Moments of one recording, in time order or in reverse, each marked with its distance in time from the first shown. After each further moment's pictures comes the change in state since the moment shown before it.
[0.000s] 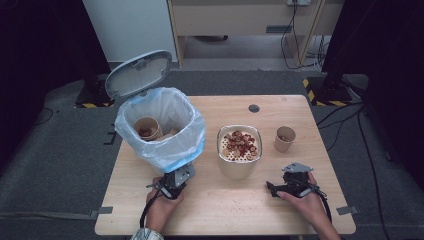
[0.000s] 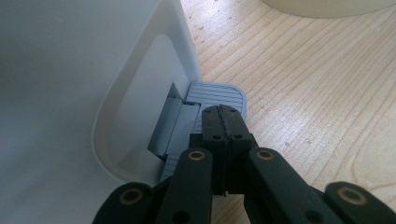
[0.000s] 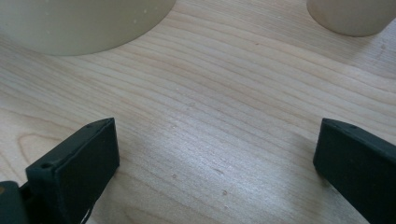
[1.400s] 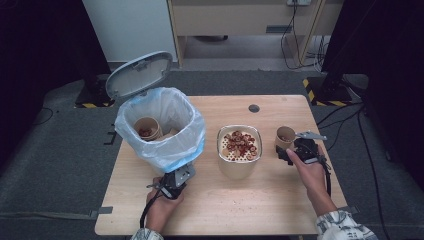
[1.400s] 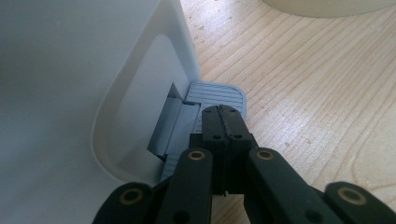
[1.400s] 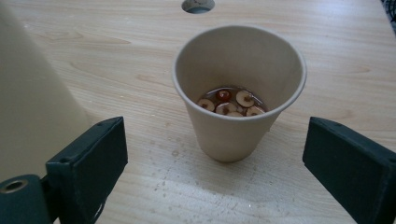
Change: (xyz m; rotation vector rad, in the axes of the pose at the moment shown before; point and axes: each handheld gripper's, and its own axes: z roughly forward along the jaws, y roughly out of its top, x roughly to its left) left arm -0.001 0.001 0.000 0.002 0.006 -0.001; right arm -0.055 0.078 -0.001 -0.129 -0.139 0.191
